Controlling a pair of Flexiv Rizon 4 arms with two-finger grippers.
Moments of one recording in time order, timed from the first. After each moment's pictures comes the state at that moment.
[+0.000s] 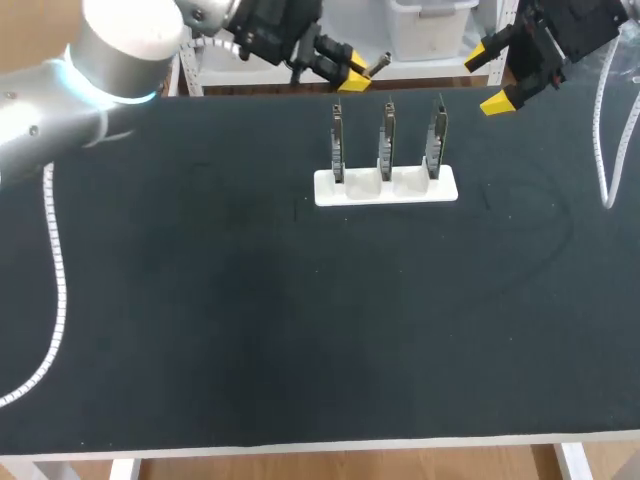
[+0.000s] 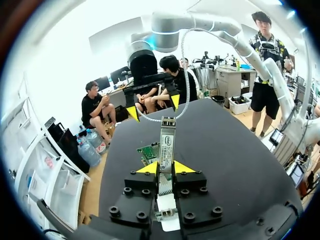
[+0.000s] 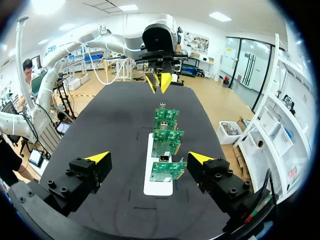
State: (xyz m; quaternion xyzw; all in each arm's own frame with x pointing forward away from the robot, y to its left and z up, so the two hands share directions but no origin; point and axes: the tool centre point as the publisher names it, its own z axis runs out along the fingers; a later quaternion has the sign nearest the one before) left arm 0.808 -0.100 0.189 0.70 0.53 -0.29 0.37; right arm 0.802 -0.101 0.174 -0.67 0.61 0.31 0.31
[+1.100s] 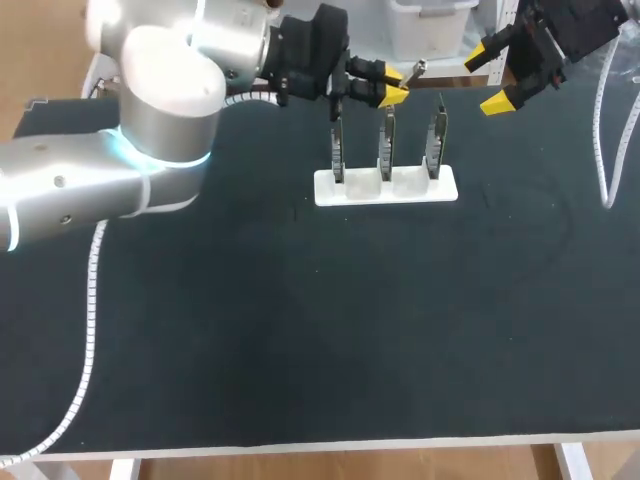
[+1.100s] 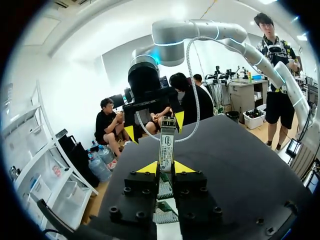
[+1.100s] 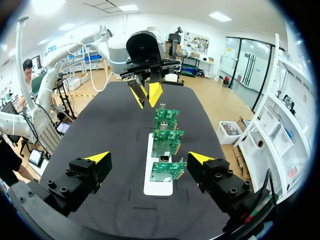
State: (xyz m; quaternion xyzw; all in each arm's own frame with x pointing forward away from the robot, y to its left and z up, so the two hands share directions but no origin) left arm 0.791 -0.151 0.187 0.65 0.51 -0.31 0.47; right arm 0.802 -0.101 0.174 -0.67 0.61 0.31 0.31
